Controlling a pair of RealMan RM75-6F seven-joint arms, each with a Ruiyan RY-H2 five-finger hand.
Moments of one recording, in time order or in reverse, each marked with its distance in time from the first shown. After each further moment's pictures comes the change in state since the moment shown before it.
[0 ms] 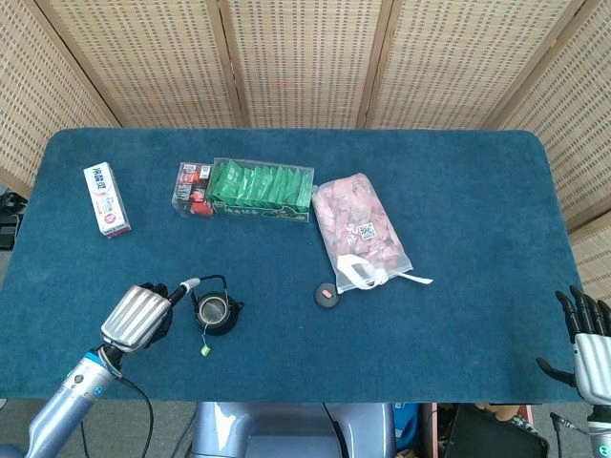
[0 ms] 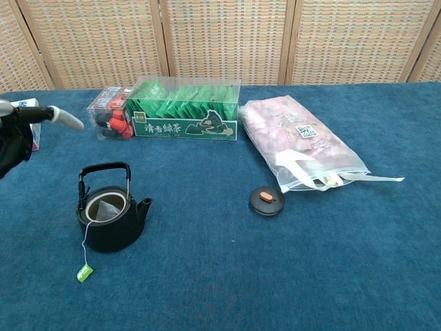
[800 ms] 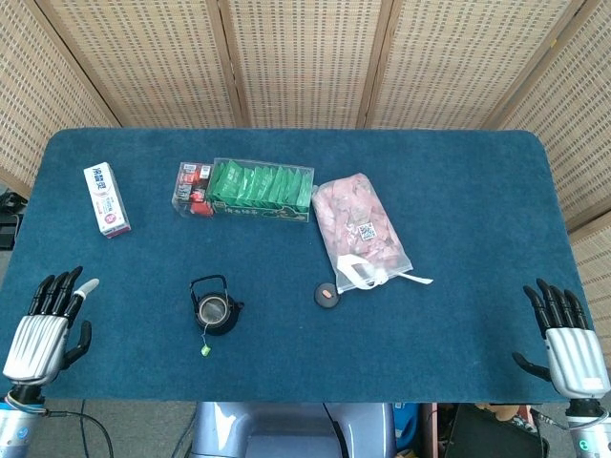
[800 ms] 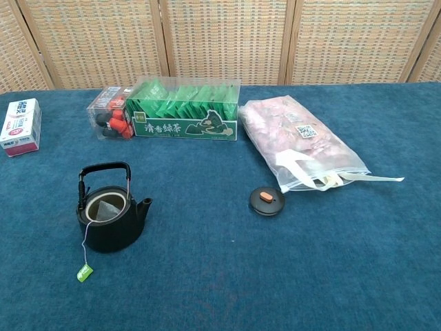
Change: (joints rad) left arm 0.354 -0.041 0.001 0.234 0.109 0.346 -0.279; right arm 0.036 -0.016 -0.018 -0.026 -0.093 0.010 -0.031
